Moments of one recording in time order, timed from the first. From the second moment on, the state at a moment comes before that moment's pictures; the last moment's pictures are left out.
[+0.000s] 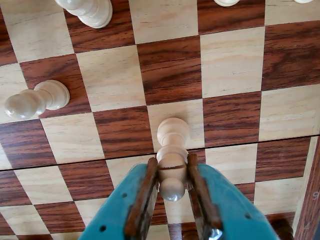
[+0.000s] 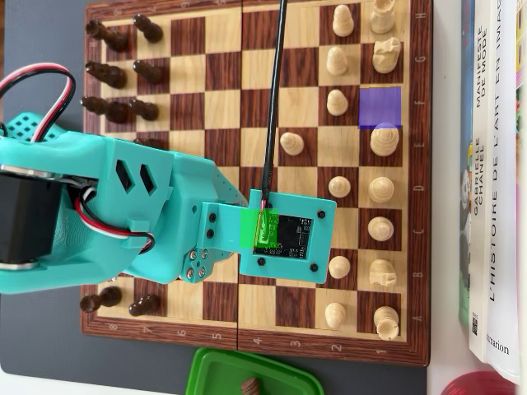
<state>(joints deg) 8.9 99.6 108.1 63.5 89.1</state>
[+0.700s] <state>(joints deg) 8.9 99.6 108.1 63.5 88.4</state>
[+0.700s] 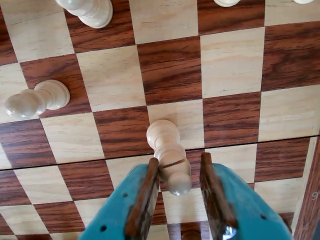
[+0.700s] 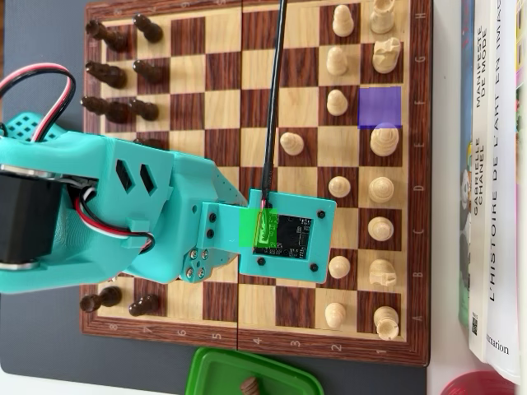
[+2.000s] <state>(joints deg) 9.8 99.6 106.7 63.5 84.8</state>
